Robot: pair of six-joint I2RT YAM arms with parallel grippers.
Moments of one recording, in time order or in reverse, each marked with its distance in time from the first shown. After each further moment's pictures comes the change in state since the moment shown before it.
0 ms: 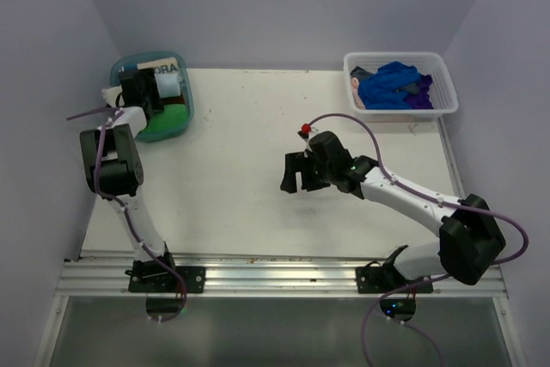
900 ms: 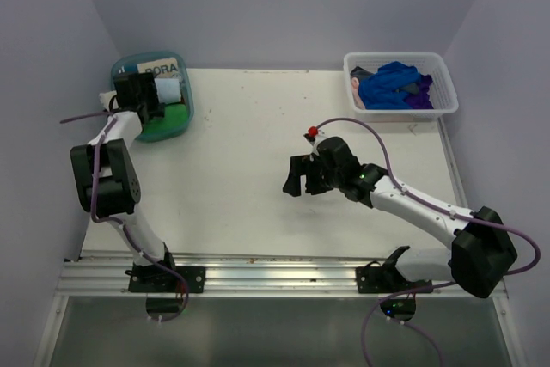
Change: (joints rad) left arm 0.001 -0.206 -0.127 -0.161 0.072 0.002; right arm 0.000 -0.105 -0.084 0.053 -0.014 0.020
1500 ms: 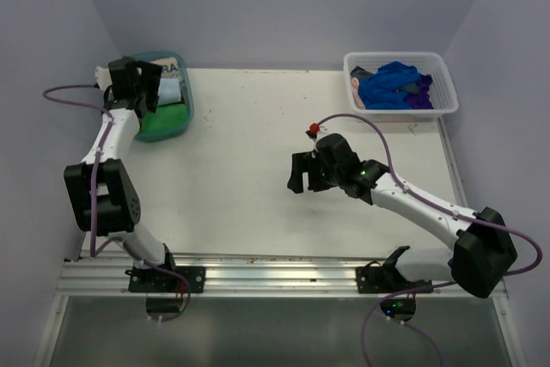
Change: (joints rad) left arm -0.029 -0.163 0.011 -0.111 -0.006 0.295; right arm 0.001 0.000 0.019 -0.046 0.049 -0.018
